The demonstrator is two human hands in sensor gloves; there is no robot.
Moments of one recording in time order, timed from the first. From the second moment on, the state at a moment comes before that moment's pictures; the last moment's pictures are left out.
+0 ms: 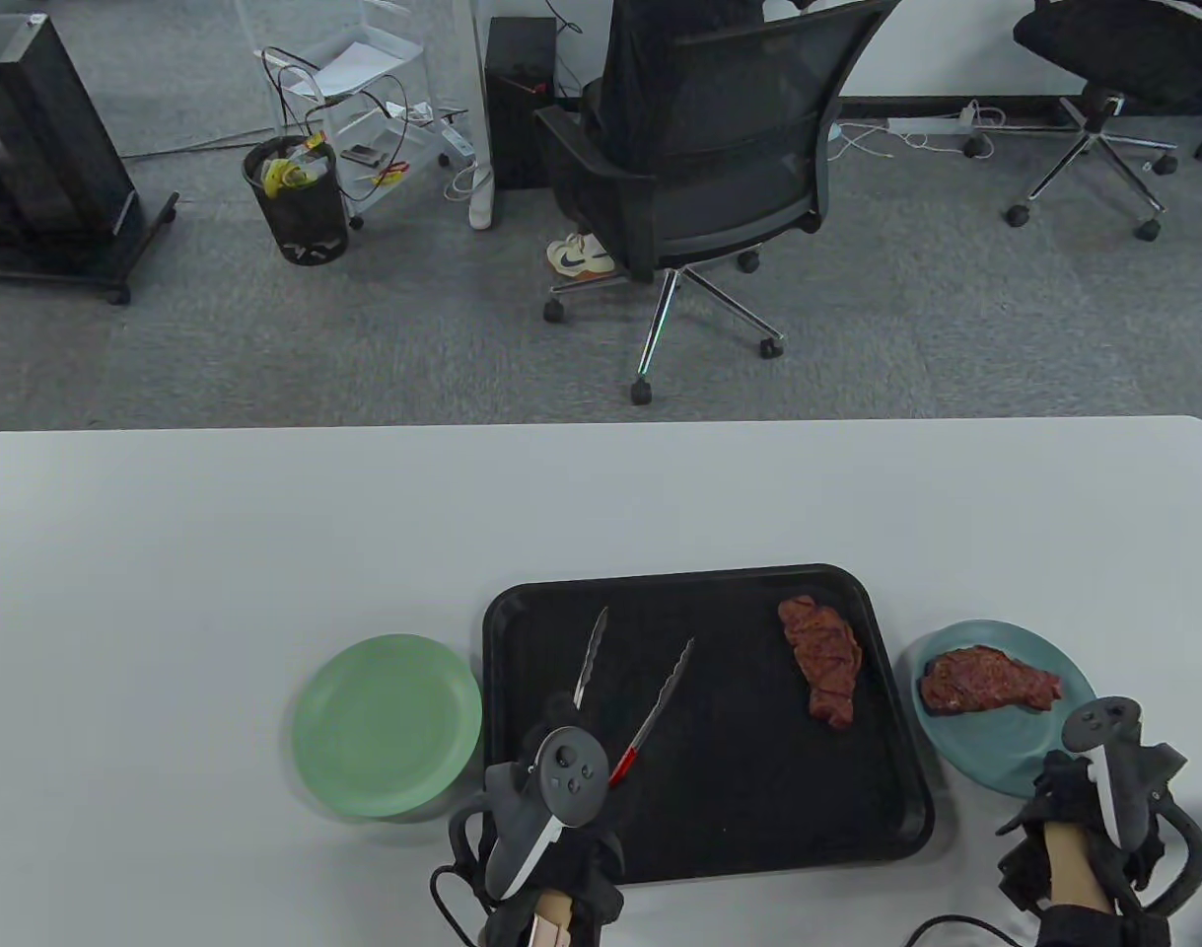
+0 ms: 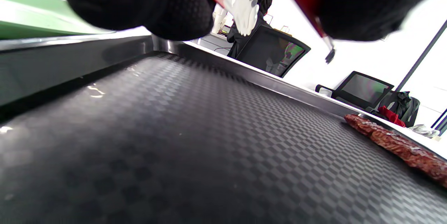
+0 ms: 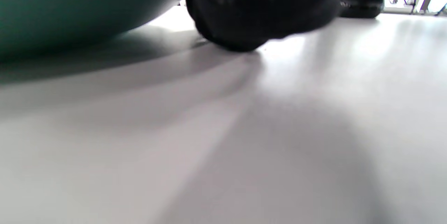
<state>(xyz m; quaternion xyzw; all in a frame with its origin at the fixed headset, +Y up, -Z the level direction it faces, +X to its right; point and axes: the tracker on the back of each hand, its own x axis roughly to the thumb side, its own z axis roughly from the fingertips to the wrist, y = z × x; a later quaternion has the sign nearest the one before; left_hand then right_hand) -0.088 -0.731 -0.228 -0.04 0.03 0.17 0.98 0.396 -0.781 -0.233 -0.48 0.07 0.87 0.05</state>
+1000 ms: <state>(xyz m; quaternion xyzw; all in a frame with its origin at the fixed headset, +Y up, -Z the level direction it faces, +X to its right) -0.096 -0.731 -0.226 -0.02 0.06 0.22 0.97 0.209 -0.729 -0.234 0.00 -0.05 0.96 0.27</state>
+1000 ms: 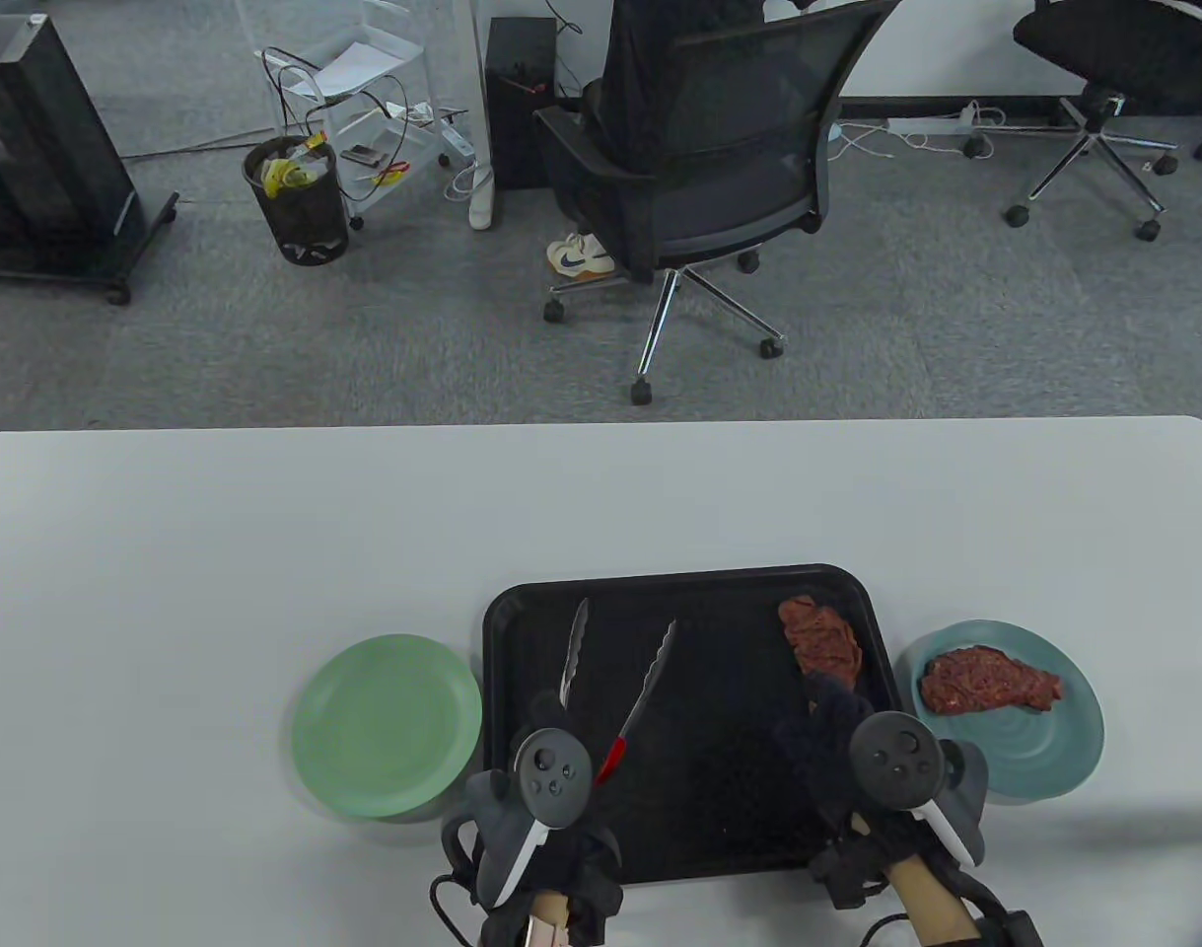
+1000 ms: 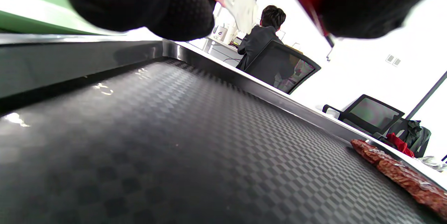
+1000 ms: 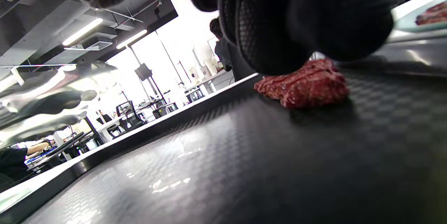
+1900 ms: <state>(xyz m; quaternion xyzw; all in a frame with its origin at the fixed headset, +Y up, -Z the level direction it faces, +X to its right) -0.034 -0.707 -0.201 -0.03 -0.13 0.48 0.87 0.168 -0.759 -0.231 0.19 0.20 0.68 0.68</state>
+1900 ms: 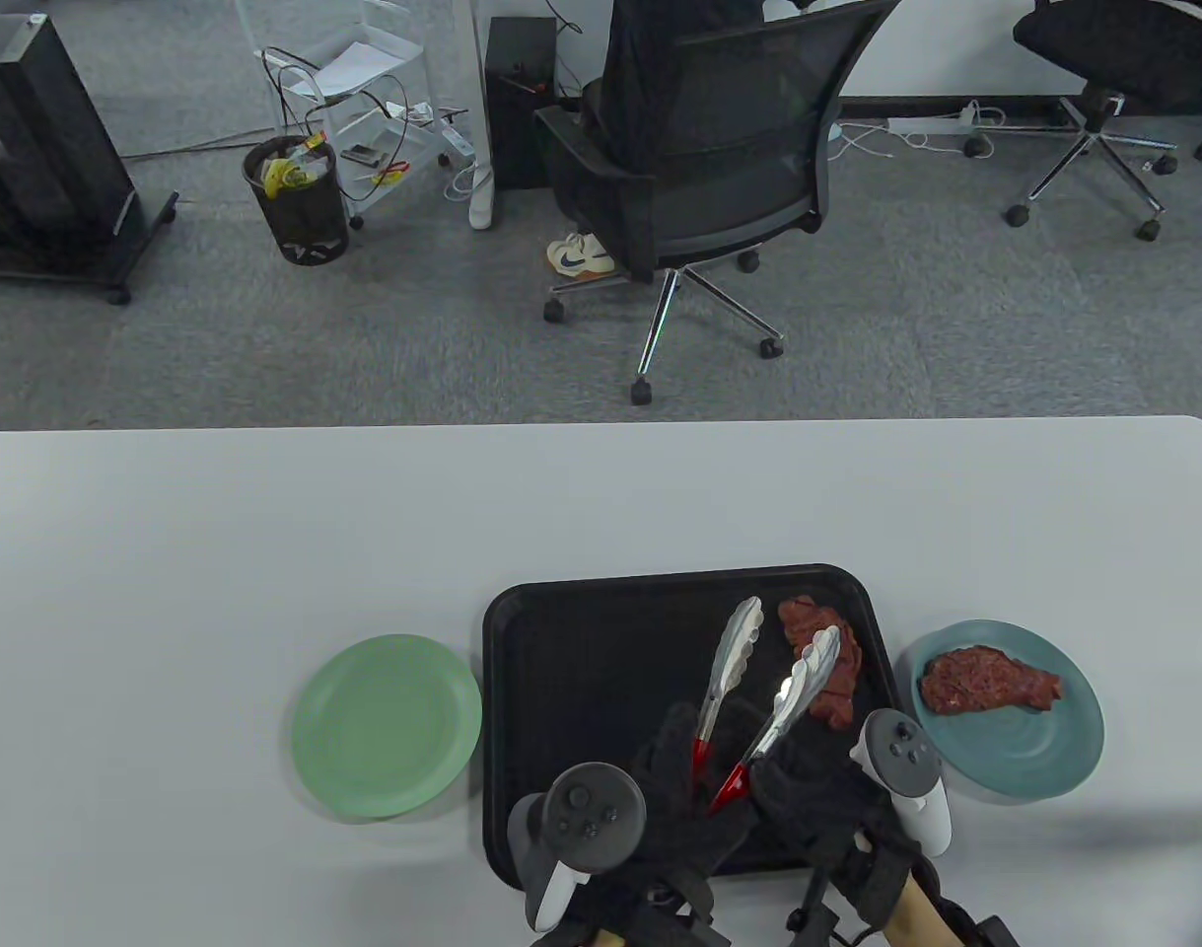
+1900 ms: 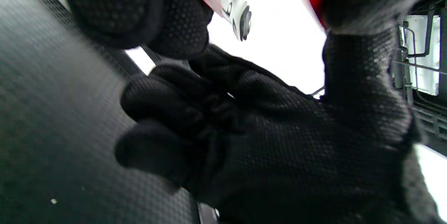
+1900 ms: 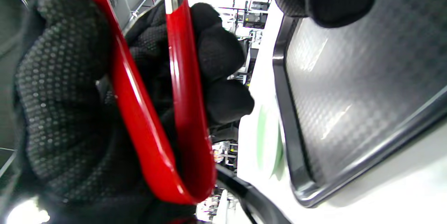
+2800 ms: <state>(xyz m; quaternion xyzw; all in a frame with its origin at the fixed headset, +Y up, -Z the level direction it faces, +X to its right) -0.026 -0.685 -0.188 0.08 -0.17 0.40 0.90 0.190 -0.749 -0.234 0.13 0.10 0.62 0.76</state>
